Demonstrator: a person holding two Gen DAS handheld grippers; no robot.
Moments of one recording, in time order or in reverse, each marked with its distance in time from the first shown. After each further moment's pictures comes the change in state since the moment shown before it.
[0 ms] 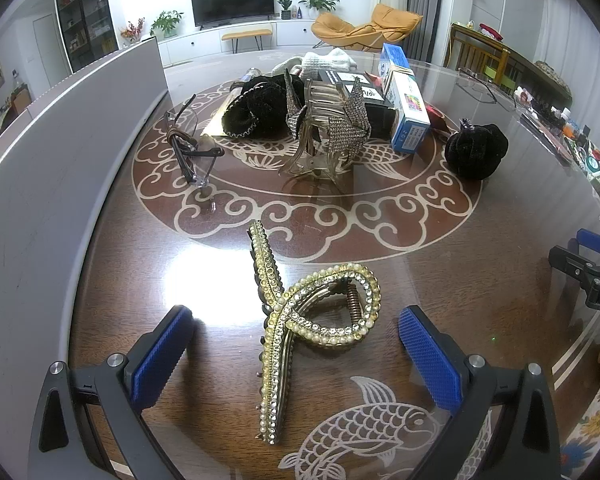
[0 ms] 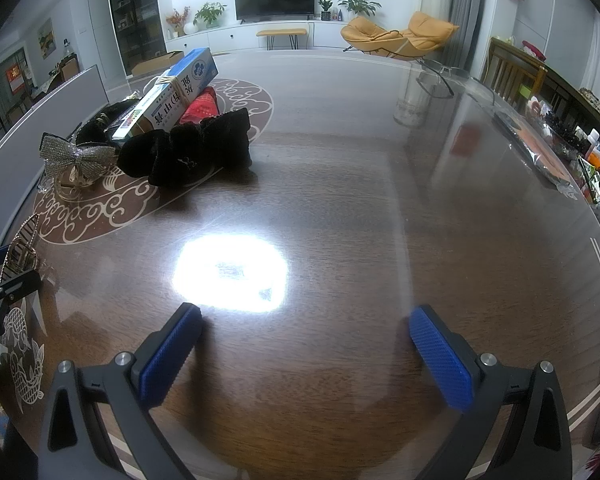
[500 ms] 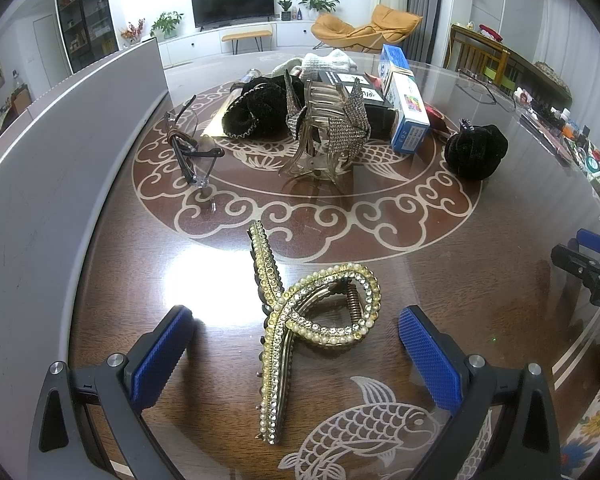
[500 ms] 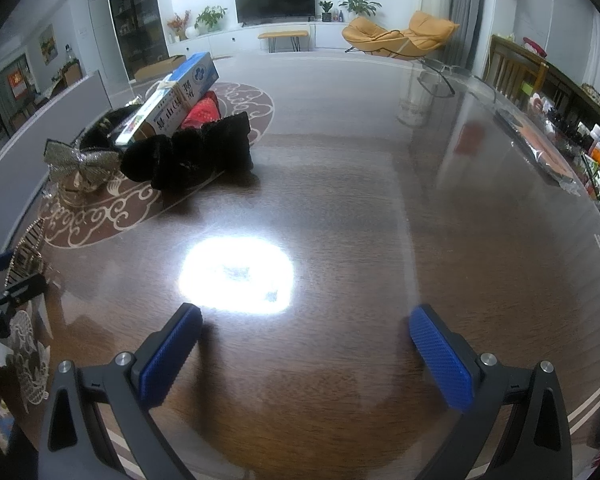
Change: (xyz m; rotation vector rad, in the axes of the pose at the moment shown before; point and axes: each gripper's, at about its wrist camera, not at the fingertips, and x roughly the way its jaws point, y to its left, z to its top) left arm 0.000 0.000 0.000 0.001 -0.004 0.000; right arm -0.002 -0.006 -0.001 0.017 -0.010 0.025
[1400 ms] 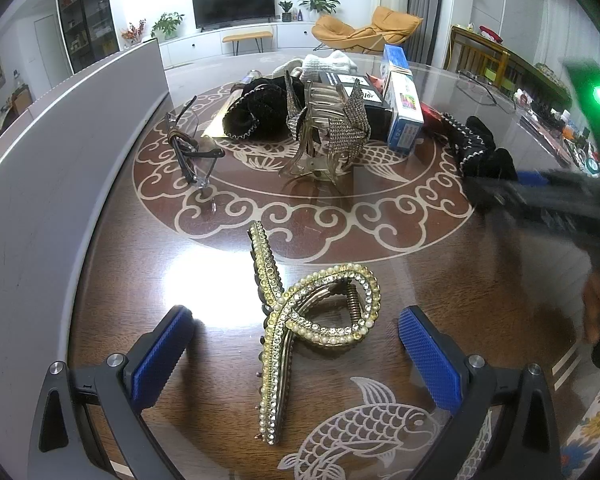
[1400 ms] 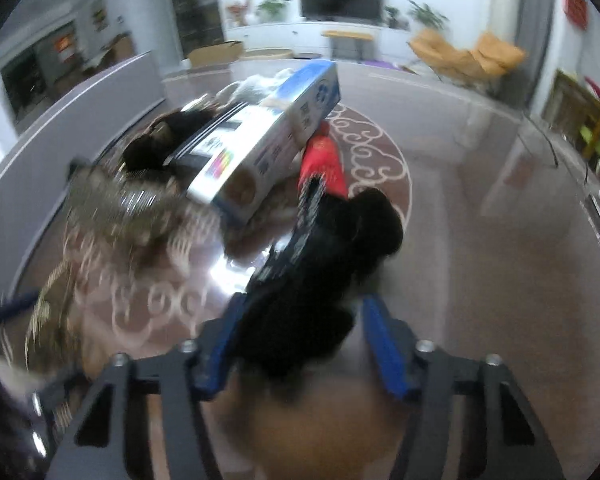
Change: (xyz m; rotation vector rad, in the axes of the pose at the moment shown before) left arm -0.001 0.000 0.004 0.000 -0.003 0.000; right arm 0.059 0.092 0.065 -0.187 0.005 0.131
